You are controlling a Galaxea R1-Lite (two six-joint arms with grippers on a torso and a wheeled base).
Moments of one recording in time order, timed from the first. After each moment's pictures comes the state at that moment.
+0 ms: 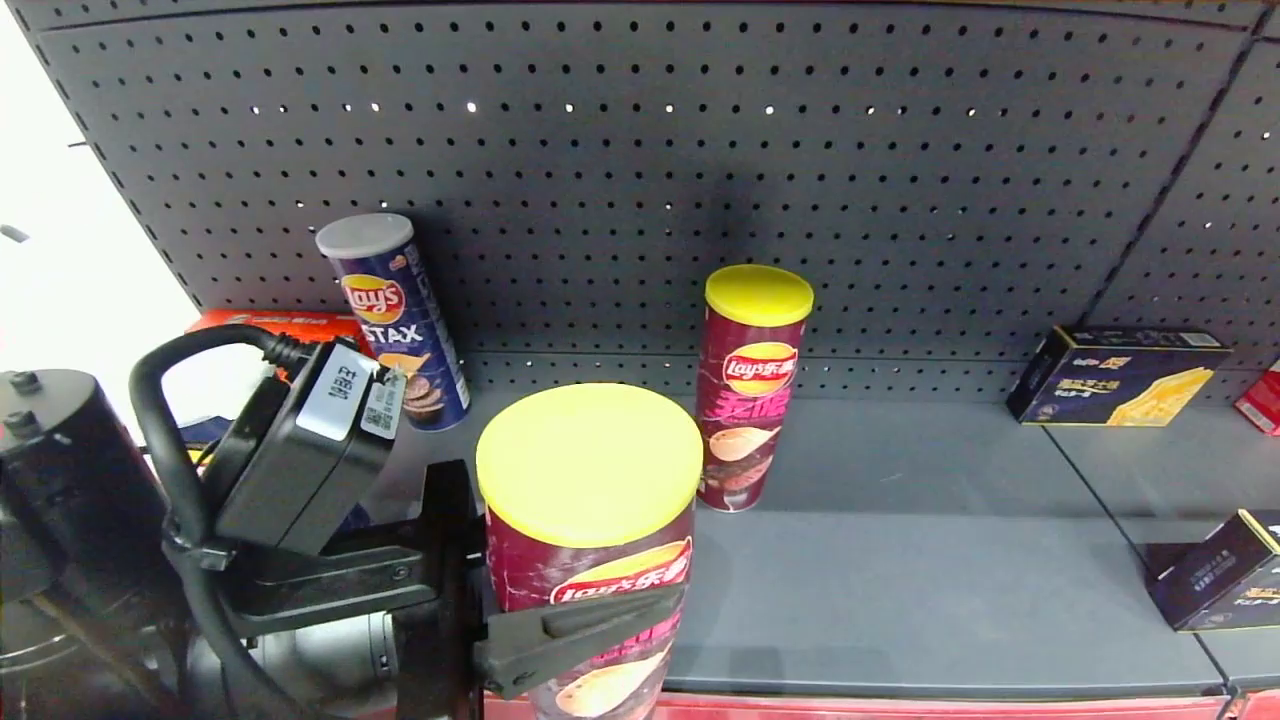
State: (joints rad) left arm -0.72 1.39 -0.51 -0.85 -0.54 0.04; right arm 0.00 0.01 0.00 0.00 0.03 0.00
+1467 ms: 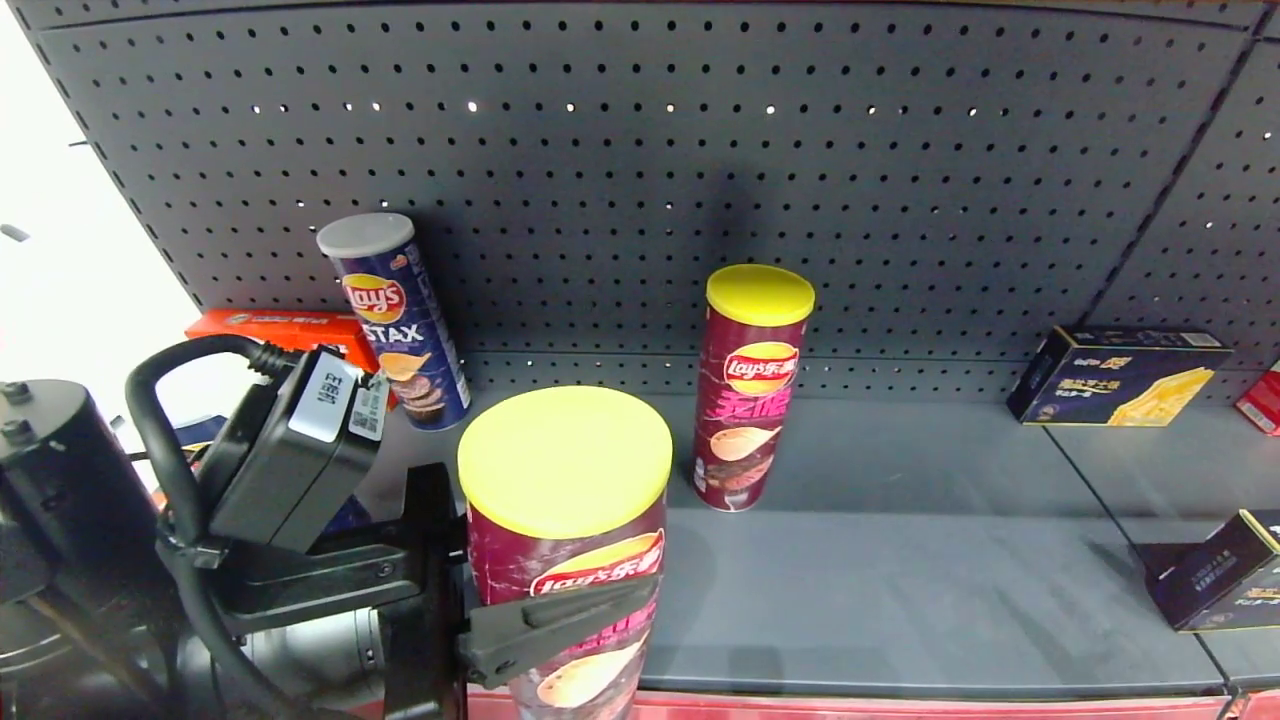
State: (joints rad) left arm -0.69 1.38 -0.49 -0.85 -0.53 0.04; right arm 0.22 0.72 -0.52 -0.24 0.18 -0.04
